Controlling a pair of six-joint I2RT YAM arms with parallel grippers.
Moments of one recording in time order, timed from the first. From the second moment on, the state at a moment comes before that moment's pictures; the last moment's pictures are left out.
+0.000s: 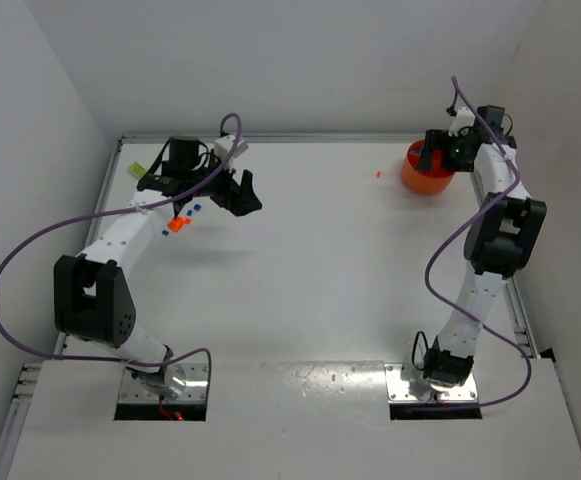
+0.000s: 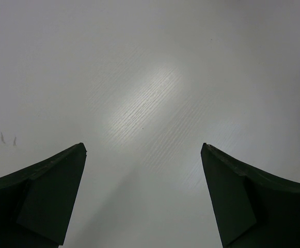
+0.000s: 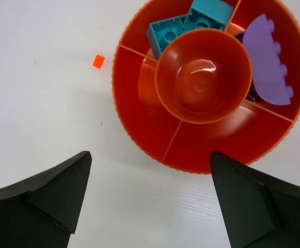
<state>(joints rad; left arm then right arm) -0.20 1.54 1.27 -0.37 0.65 0.18 -0.27 2.17 1.86 -0.60 -0.42 -0.19</state>
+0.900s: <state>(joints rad) 0.14 1.79 1.54 -0.44 0.25 0.22 -0.11 1.78 1.58 -0.62 -0.50 -0.12</state>
